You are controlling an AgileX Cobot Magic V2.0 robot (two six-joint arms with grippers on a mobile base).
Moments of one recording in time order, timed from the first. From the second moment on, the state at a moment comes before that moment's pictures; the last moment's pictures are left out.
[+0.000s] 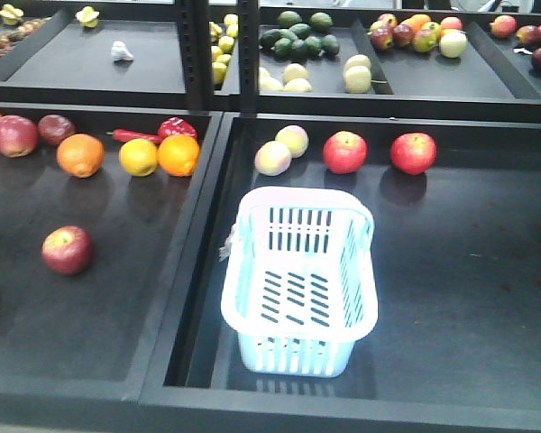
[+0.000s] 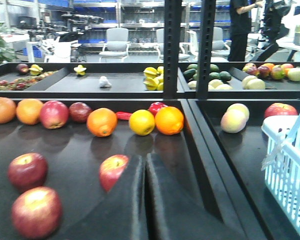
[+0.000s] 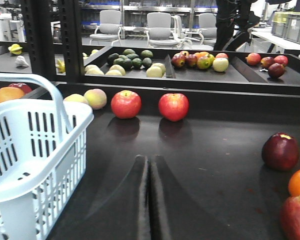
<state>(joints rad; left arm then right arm) 0.00 -0.01 0.02 0.09 0.09 -0.17 0.02 -0.01 0.03 -0.02 0.14 -0.01</state>
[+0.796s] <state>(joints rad) 0.00 -0.01 0.02 0.09 0.09 -0.17 0.02 -0.01 0.03 -0.02 0.14 -0.01</state>
